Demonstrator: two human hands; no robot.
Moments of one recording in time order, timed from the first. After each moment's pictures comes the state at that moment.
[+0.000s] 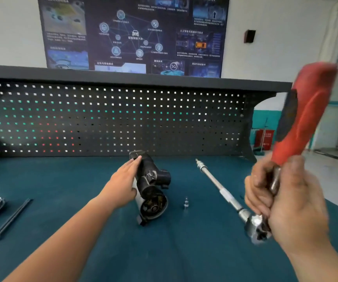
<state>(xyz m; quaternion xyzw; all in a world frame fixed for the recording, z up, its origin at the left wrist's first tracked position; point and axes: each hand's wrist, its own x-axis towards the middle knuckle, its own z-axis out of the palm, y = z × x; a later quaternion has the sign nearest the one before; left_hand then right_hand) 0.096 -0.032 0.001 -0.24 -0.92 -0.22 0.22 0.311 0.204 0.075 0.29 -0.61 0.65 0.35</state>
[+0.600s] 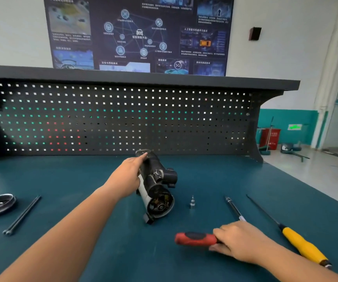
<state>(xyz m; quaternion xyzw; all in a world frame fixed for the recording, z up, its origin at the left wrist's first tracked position) 0.097 -0.030 0.023 -0.21 -0.93 -0.21 0.23 0.215 0.265 -0.055 0.24 -0.96 -0.12 0.04</state>
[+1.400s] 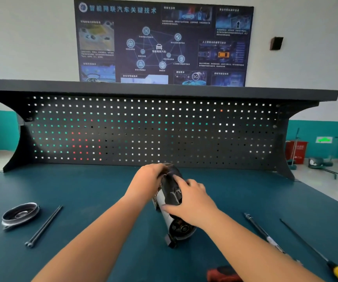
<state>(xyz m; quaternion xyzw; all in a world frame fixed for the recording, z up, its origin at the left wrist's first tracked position) 0.082 -0.030 0.043 -0.21 -0.90 -0.25 0.30 0.125 0.114 0.021 0.11 -0.97 0.18 0.13</state>
